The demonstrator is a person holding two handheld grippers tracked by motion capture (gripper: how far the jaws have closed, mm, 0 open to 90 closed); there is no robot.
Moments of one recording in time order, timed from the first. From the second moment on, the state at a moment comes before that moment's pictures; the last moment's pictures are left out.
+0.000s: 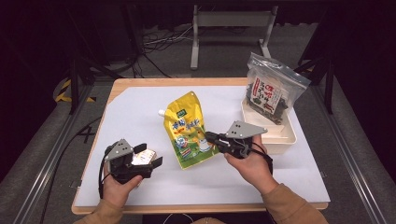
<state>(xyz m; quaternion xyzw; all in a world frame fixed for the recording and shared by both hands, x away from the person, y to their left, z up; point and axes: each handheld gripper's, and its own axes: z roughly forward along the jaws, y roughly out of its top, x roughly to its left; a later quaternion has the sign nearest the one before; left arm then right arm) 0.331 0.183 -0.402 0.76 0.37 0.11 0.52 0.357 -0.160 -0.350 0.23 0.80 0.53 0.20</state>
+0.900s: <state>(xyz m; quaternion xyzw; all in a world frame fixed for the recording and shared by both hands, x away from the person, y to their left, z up) 0.350 0.134 -0.417 0.77 0.32 0.06 0.55 0.332 -0.158 -0.356 0.21 0.78 0.55 0.21</state>
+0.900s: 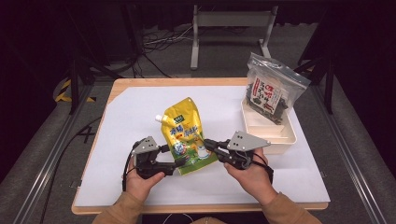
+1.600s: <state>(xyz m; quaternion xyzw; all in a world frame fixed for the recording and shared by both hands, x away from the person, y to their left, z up) 0.351 0.154 -0.415 0.76 0.33 0.06 0.55 0.332 -0.154 -0.374 0.21 0.78 0.55 0.20</state>
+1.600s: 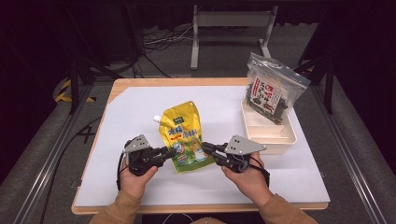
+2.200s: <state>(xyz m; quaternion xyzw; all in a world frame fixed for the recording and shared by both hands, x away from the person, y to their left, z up) 0.334 0.157 -0.389 0.78 0.30 0.15 0.53 0.335 -0.156 -0.394 0.21 0.81 0.52 0.20</state>
